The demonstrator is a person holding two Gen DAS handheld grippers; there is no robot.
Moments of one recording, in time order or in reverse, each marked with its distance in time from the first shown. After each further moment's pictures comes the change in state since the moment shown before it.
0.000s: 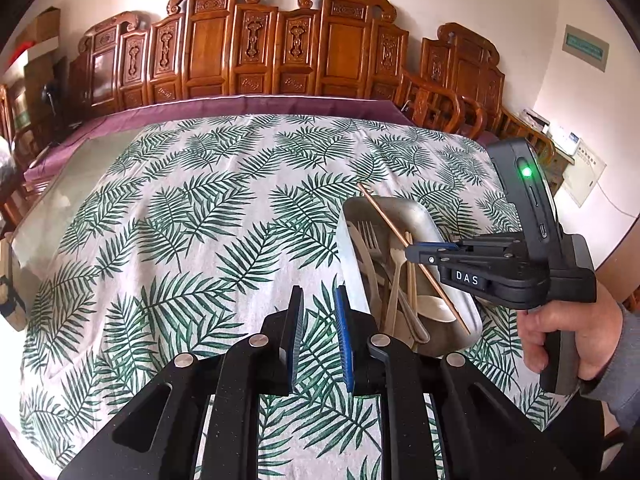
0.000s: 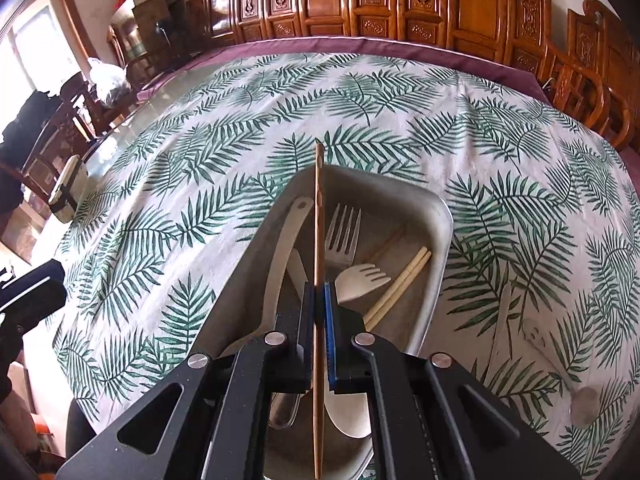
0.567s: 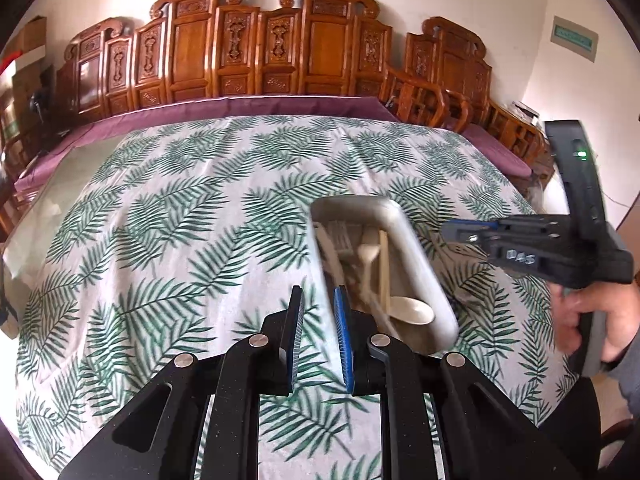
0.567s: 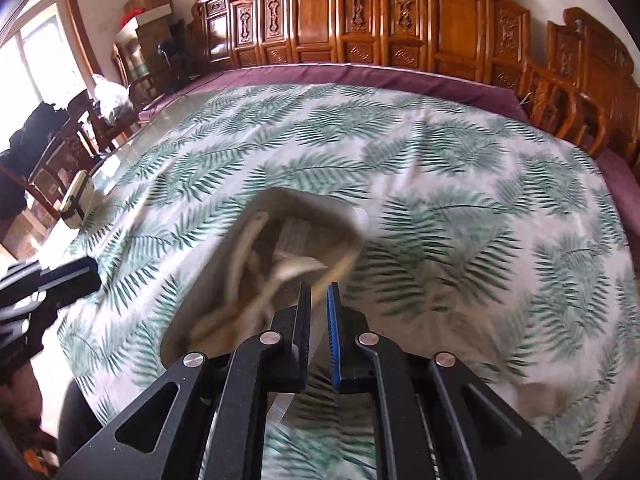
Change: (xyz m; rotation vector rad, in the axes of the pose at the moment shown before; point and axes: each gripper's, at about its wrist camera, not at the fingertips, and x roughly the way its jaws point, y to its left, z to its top) left arm 0.007 -0.033 0.005 0.039 0.009 -0.038; right arm -0.072 -0.056 -0.020 -0.017 -0.095 -0.021
